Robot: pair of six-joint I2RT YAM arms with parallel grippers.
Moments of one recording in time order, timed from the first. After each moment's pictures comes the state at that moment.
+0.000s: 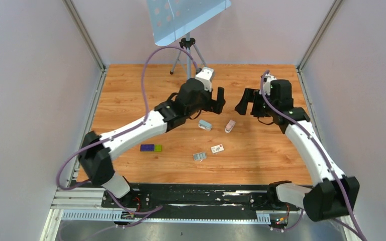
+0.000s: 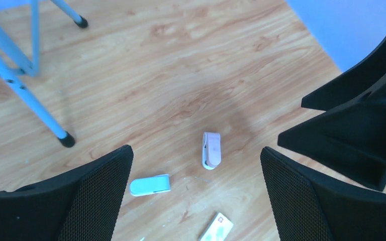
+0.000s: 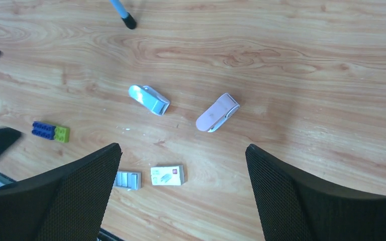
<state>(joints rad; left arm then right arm) -0.86 1.64 1.36 -0.09 -0.20 -0.30 0.20 1.23 1.06 -0.49 -0.27 0.30</state>
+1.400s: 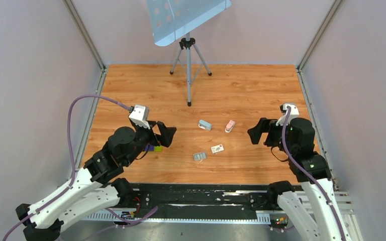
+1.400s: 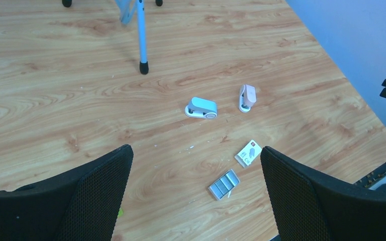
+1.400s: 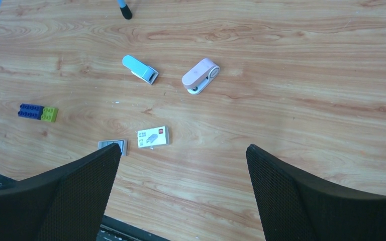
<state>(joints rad) -0.86 0.60 0.71 -0.29 -0.35 -0.36 0.20 0.56 0.78 -0.66 -0.18 0.26</state>
